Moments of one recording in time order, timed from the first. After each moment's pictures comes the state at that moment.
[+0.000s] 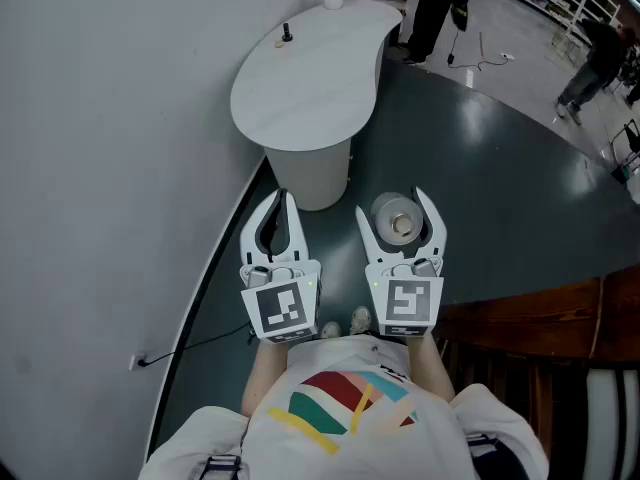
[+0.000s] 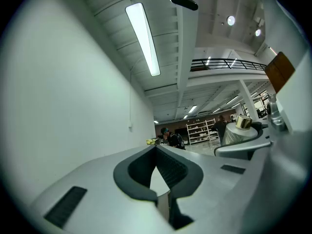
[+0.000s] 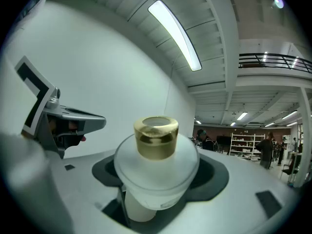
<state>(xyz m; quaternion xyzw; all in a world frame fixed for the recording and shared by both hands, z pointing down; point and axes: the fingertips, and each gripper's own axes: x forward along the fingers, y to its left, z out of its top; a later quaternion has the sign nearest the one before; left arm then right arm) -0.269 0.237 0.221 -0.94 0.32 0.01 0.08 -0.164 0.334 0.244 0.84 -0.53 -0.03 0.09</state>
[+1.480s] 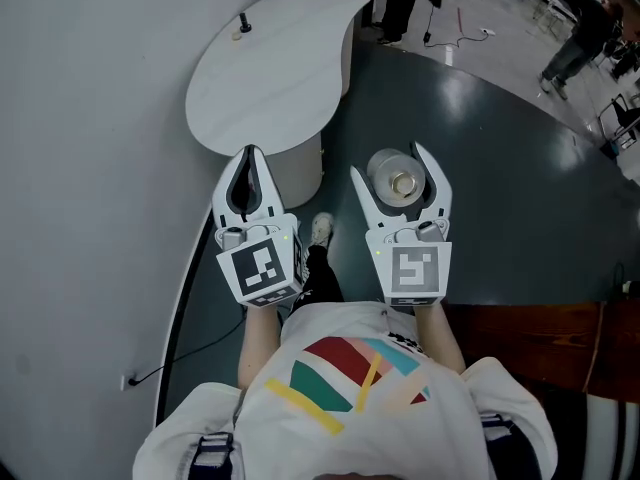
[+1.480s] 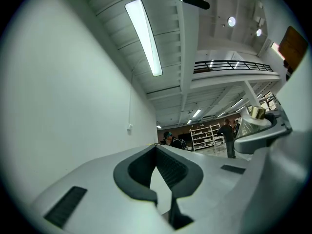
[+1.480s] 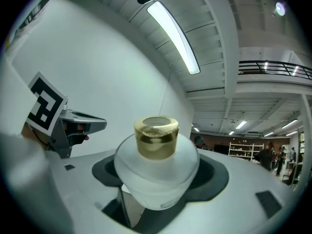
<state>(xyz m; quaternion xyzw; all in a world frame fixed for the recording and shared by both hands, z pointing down) -0.156 0.173 0.234 -0.94 0.34 0.05 0.08 -0.045 0.305 0.243 0.84 -0.52 -0.08 0.10</state>
